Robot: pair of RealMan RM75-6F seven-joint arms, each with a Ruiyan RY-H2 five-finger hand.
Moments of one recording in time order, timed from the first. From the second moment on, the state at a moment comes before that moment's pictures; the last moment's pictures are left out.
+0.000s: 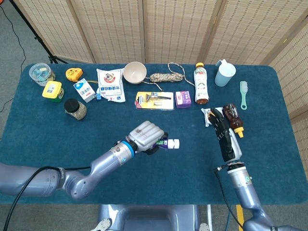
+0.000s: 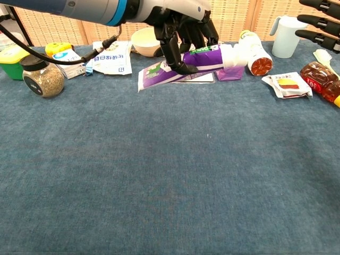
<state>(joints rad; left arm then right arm) -1.44 -1.27 -0.11 -1.89 0.54 0.79 0.42 0.38 -1.38 0.27 -1.76 -1.36 1.20 1.06</state>
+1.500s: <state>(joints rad) -1.67 -1.42 -0.21 -1.84 0.10 0.90 0.62 0.42 -1.51 0.33 -1.80 -1.25 1.18 0.83</state>
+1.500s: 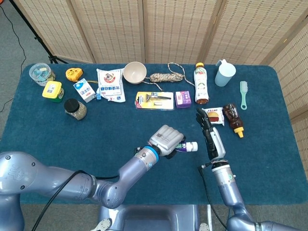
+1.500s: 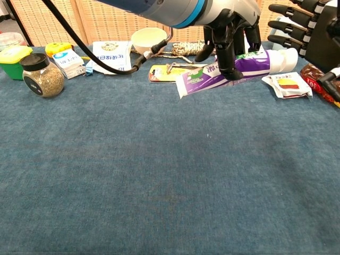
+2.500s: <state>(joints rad) -1.74 -1.44 -0.23 -1.81 -0.02 0.92 0.72 0.41 -1.55 0.33 -1.78 -1.26 1.17 0.88</state>
